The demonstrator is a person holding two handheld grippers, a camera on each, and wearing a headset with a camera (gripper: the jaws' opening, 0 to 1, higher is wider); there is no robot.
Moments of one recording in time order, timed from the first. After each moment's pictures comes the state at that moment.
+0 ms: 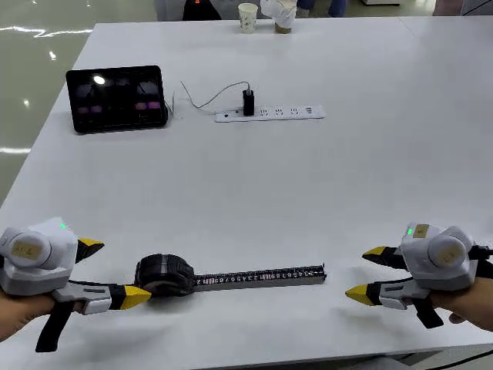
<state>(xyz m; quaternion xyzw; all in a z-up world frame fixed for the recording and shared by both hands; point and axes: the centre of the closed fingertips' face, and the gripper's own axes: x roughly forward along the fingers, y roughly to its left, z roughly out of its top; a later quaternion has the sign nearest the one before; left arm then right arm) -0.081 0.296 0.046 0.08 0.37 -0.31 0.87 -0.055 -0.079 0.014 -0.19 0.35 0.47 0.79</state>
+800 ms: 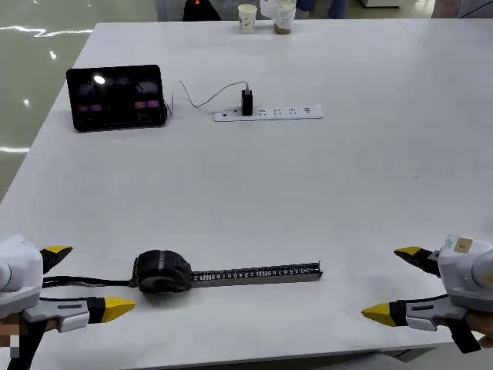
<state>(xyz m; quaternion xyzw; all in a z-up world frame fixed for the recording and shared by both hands) -0.102 0.314 0.051 0.05 0.33 -0.27 0.90 -0.077 -0.111 0.029 -0.17 0.33 0.45 0.81</state>
